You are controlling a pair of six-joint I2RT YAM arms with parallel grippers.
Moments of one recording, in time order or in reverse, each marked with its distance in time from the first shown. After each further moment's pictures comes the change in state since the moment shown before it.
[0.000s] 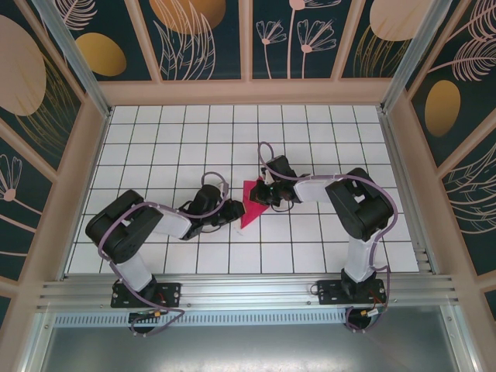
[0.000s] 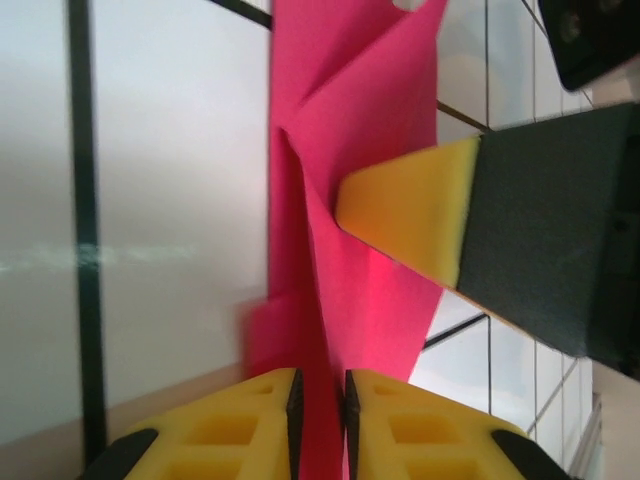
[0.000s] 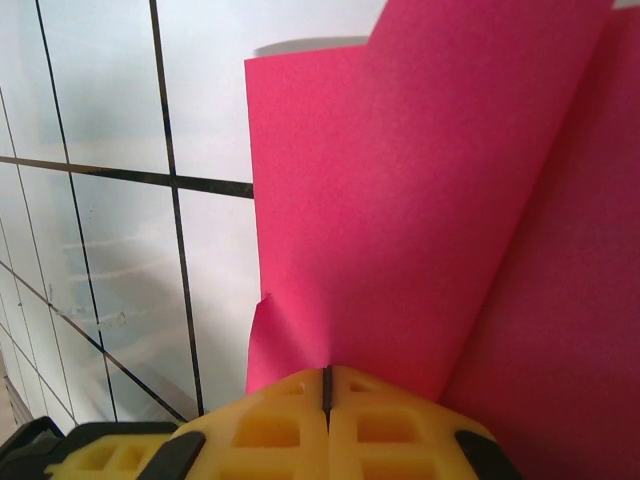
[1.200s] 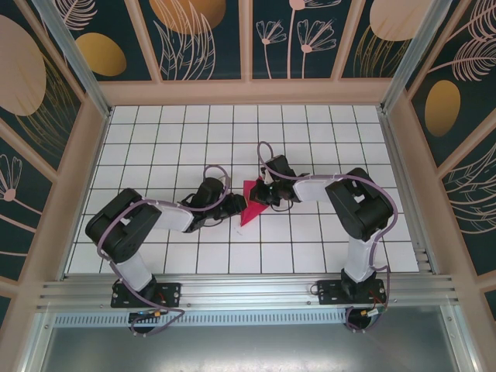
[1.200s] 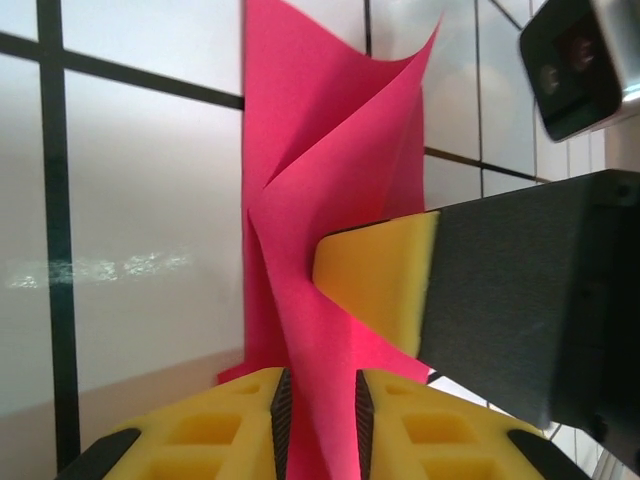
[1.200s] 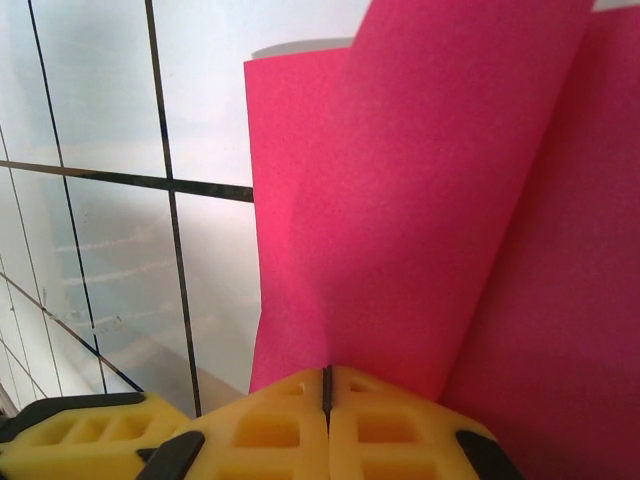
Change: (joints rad) left arm 0.011 0.009 0.089 -0.112 -0.012 0.040; right arm 0.008 0.000 0.014 -0.023 0.015 -0.001
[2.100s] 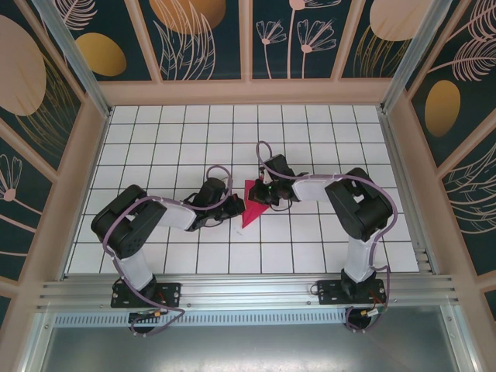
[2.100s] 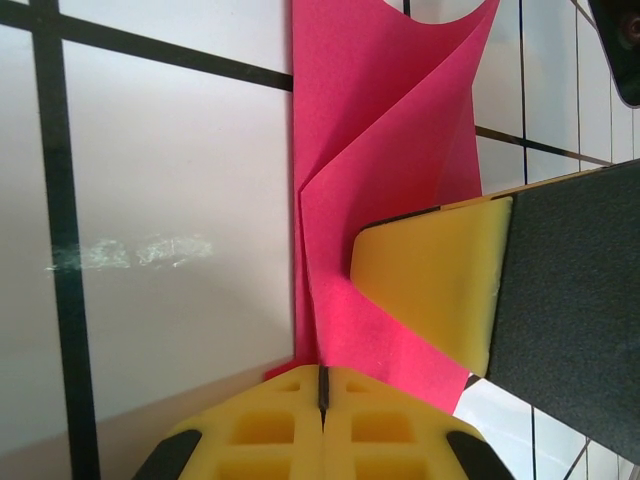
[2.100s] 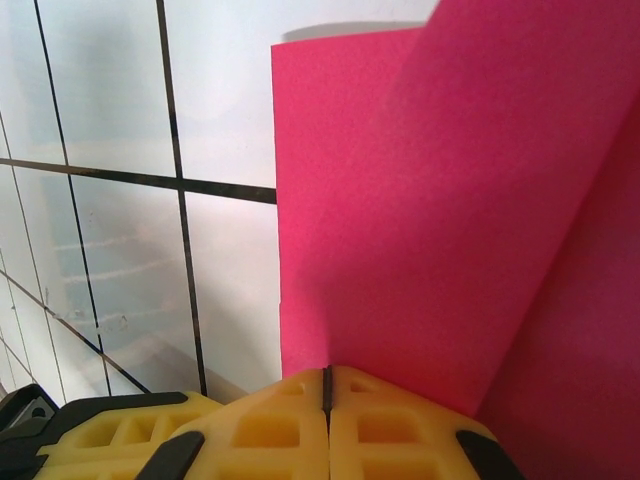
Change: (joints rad) left arm 0.001 0.043 0.021 -0.016 0.009 0.056; right arm 0.007 0.002 0.013 -0.012 0.003 0.000
